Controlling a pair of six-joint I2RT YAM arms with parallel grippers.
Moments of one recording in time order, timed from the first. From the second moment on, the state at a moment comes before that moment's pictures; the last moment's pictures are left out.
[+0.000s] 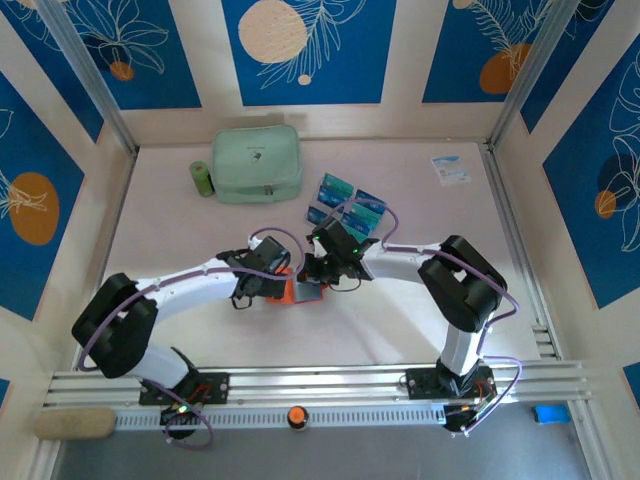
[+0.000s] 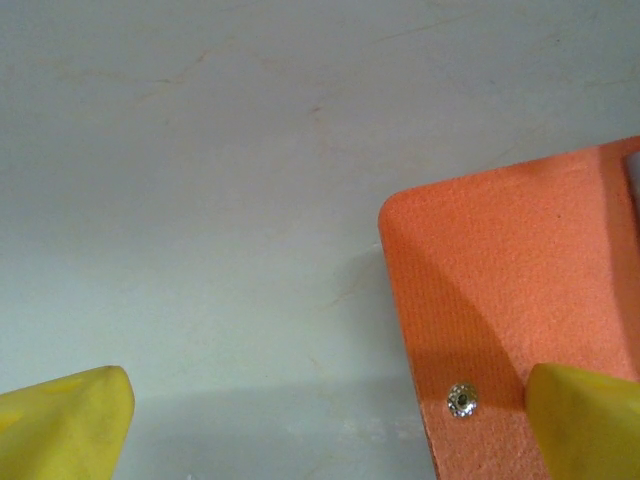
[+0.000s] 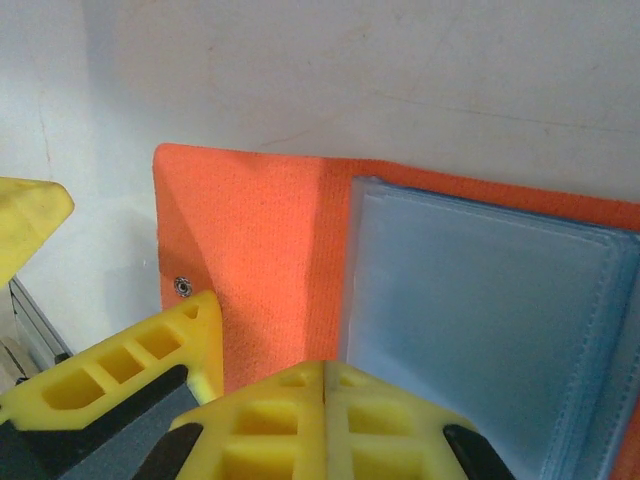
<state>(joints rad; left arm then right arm) -0.75 1.47 0.81 -0.60 -0.35 -0.53 0.78 1.79 0.98 -0.12 -0.41 0.82</state>
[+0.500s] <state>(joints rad) -0.75 1.50 0.88 -0.59 -0.30 -0.54 0.71 1.79 0.94 -0.13 -0.41 0.75</state>
